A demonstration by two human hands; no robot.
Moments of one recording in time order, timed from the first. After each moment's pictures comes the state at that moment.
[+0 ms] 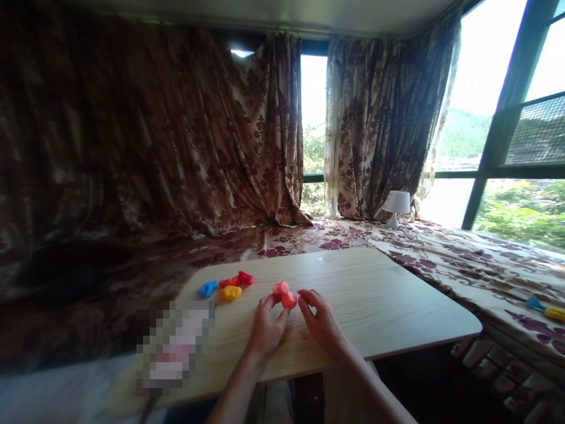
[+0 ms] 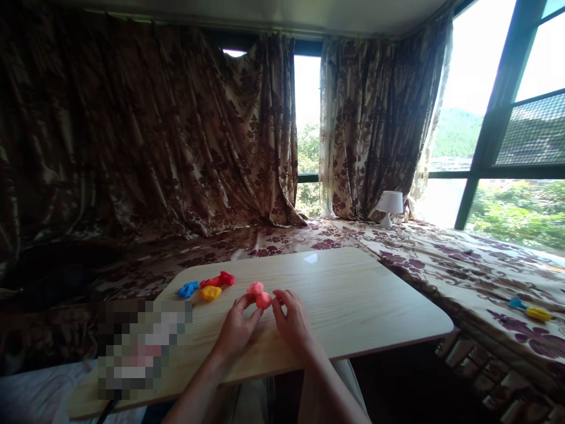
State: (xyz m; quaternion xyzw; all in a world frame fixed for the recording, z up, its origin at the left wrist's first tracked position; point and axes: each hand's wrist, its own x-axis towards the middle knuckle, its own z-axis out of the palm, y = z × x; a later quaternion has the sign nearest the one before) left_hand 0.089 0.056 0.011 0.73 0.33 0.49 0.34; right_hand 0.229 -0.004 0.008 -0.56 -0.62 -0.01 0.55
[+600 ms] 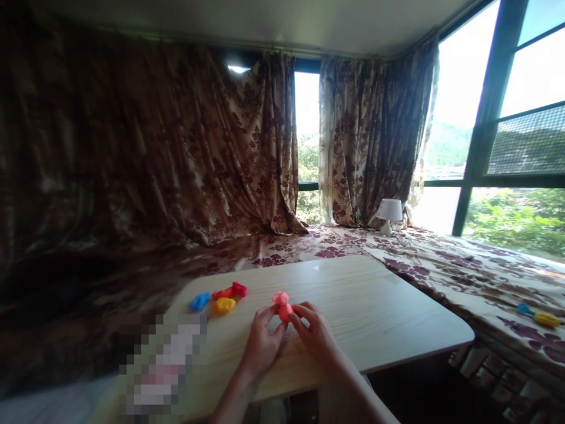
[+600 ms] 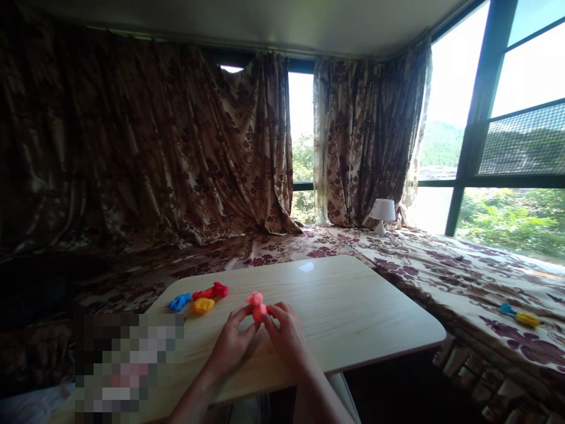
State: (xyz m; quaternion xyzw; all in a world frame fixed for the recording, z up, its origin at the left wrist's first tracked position) left_hand 0.088 0.055 0.011 0.75 0.30 0.48 0.33; right_hand 0.225 -0.012 0.018 -0.57 -0.64 0.01 0.52
